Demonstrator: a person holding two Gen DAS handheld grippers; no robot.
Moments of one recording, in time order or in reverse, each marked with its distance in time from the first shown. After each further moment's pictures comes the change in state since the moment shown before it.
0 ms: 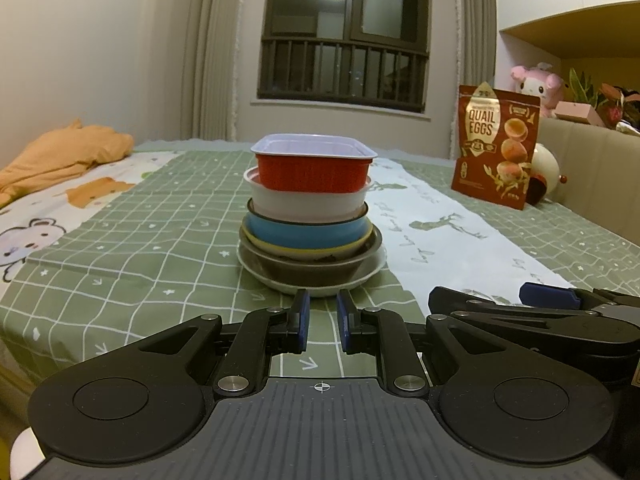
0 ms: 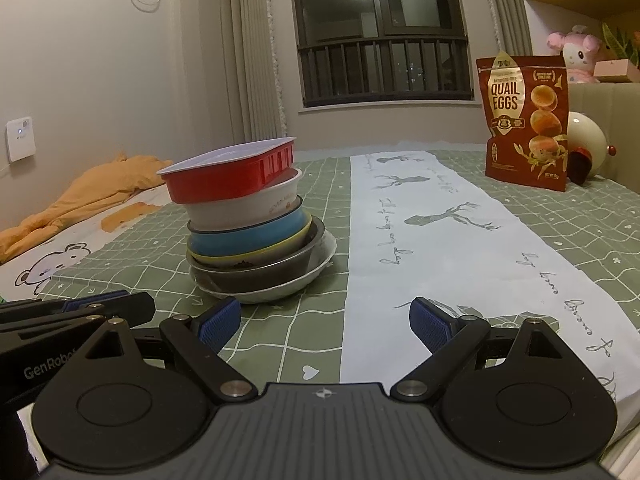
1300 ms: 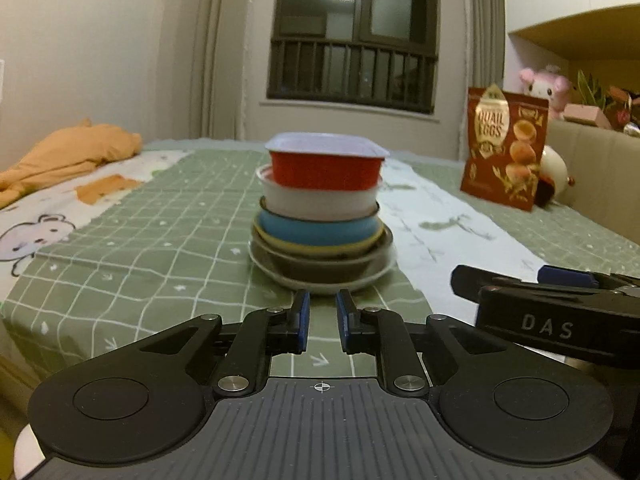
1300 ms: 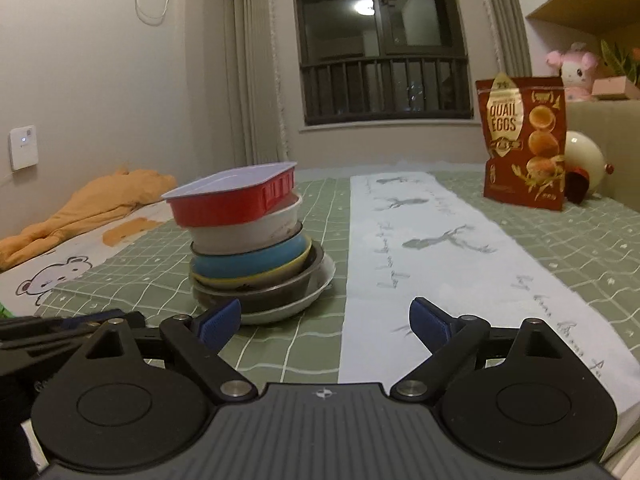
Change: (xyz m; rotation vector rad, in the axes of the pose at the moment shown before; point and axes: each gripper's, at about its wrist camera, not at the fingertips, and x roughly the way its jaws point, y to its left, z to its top) left arm -0.002 0.005 -0.002 -0.008 0.001 0.027; right arm -0.006 0.000 0.007 -0.016 -0.042 0.003
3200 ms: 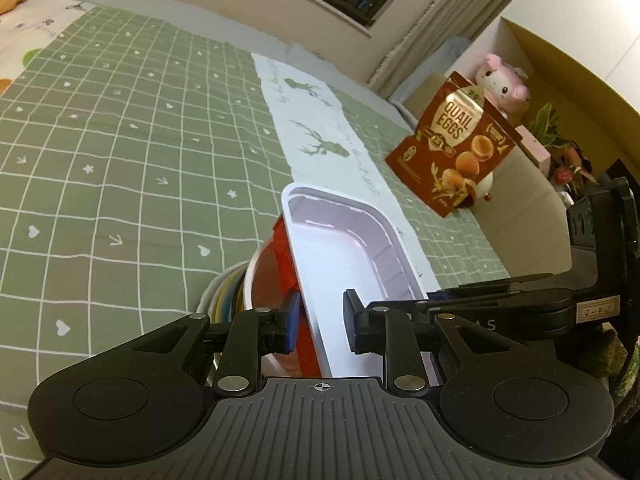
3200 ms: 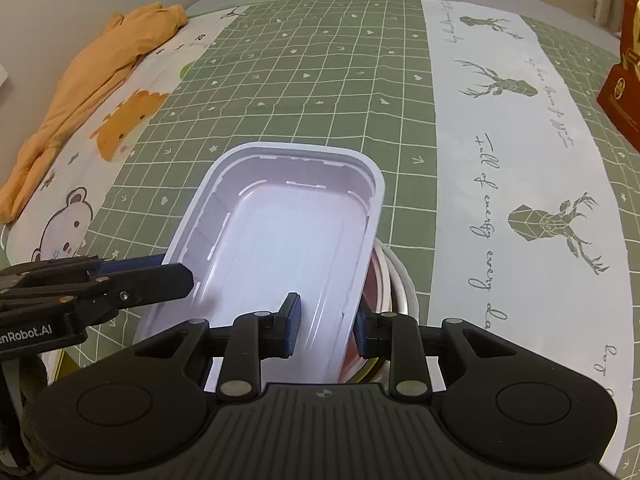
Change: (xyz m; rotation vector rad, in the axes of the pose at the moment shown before) left arm 0.211 0.144 0.185 -0.285 0.456 -0.519; right arm 0.233 0.042 0.191 -0.023 0.753 0.131
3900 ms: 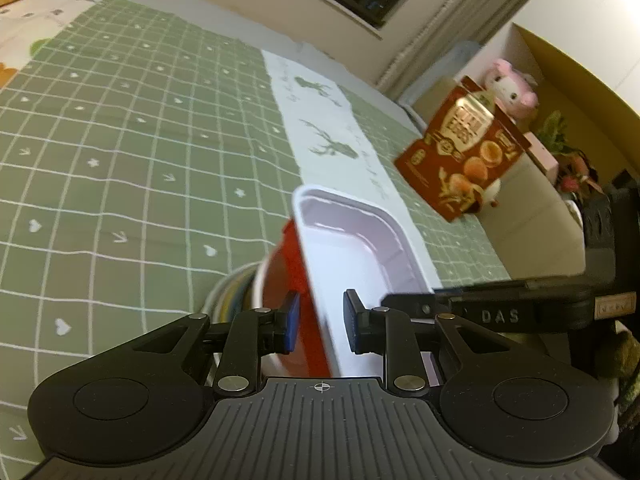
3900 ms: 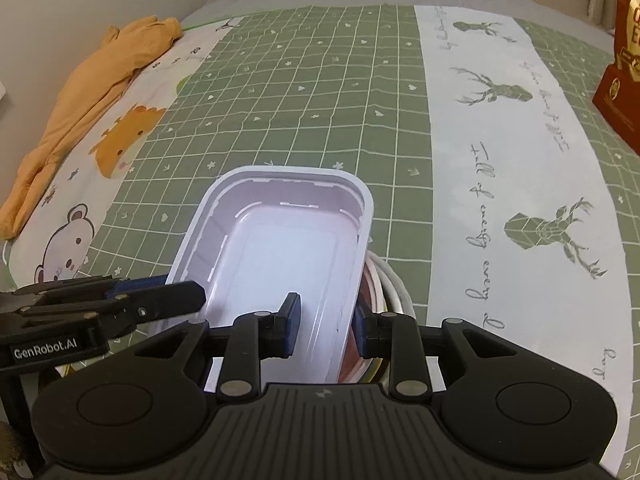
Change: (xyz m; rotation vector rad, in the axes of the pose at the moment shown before) left arm 0.004 0.009 0.003 -0.035 -0.005 0.020; right arm -0.004 -0.003 0.008 0.025 -0.015 0.003
